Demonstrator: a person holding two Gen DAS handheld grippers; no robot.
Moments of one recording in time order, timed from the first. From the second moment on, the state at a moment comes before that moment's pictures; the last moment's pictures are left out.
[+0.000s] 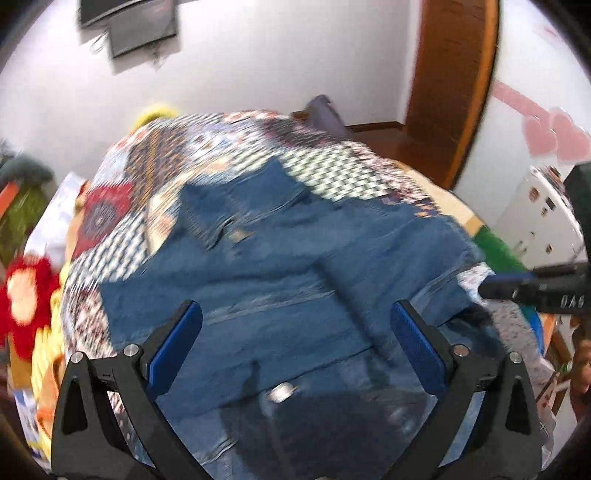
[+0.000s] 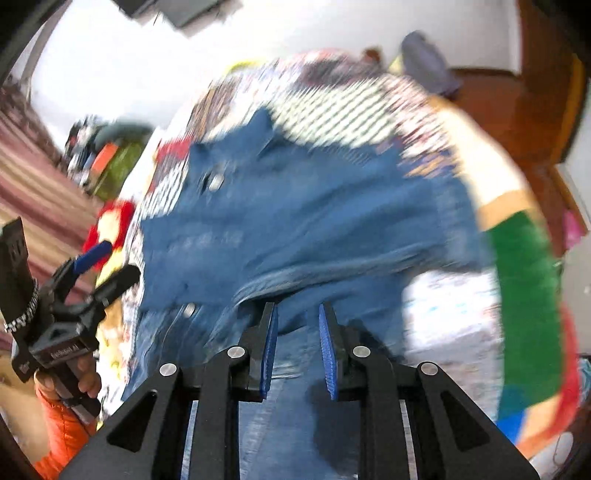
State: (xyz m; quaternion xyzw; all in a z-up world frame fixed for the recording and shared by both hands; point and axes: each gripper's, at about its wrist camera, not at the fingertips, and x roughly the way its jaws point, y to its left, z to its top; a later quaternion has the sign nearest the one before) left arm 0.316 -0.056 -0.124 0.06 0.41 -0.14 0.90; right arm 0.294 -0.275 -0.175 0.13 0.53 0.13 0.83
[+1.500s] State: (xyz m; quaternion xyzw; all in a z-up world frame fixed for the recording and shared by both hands) left arm 0.372 -0.067 -0.046 0.06 0.31 -0.15 0.93; right arm 0.328 -0.330 -0.185 0.13 0.52 0.06 0.84
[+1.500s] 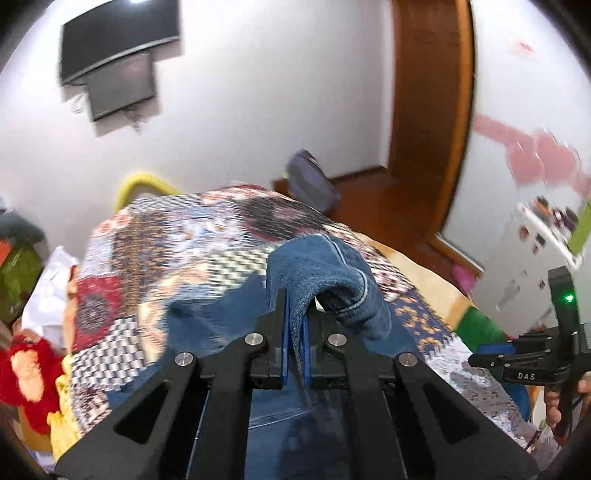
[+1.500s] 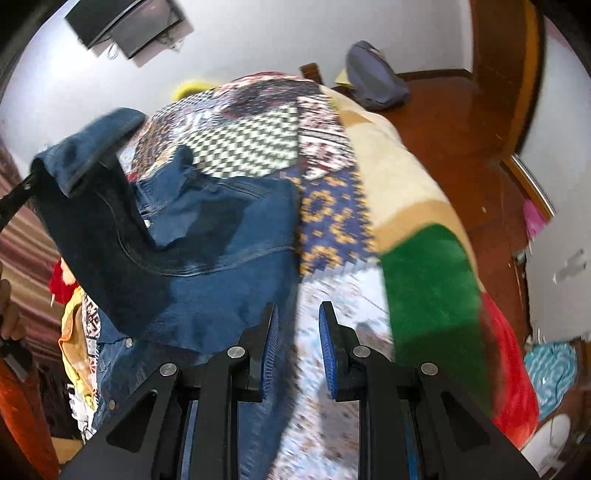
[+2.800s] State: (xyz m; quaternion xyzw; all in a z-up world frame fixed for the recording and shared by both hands) left arm 0.342 0.046 -0.244 0.05 0.51 -0.02 0.86; right arm 0.341 -0.280 -0.225 -0.02 0.55 0.03 0.83
